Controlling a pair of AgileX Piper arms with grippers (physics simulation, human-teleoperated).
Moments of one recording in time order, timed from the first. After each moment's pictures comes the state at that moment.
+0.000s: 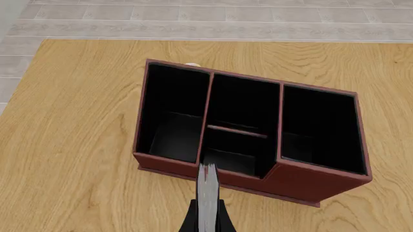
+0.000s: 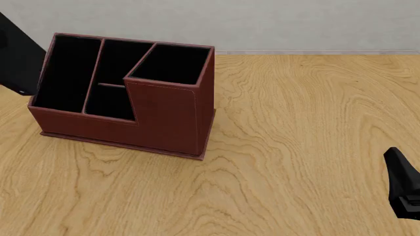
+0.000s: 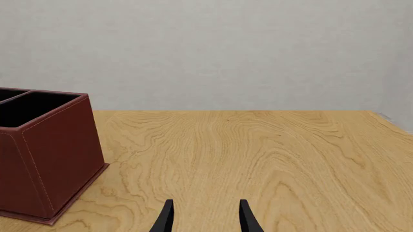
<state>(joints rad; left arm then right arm) 0.01 0.91 -1.13 0.82 -0.01 0.00 0.01 -0.01 0.00 0.00</state>
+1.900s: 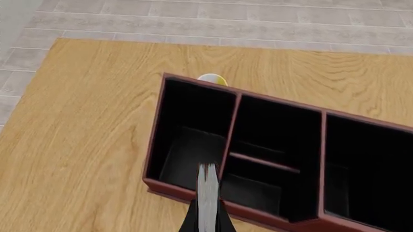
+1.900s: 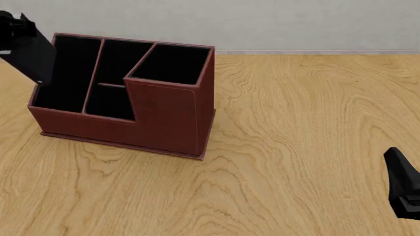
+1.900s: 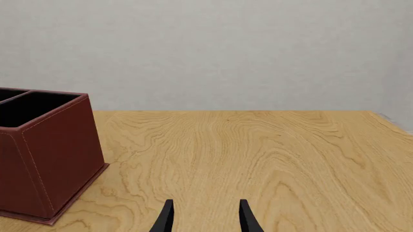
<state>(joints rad) 0.09 1.18 -1.16 0.60 0.01 0.00 0.01 -0.01 0.00 0.00</state>
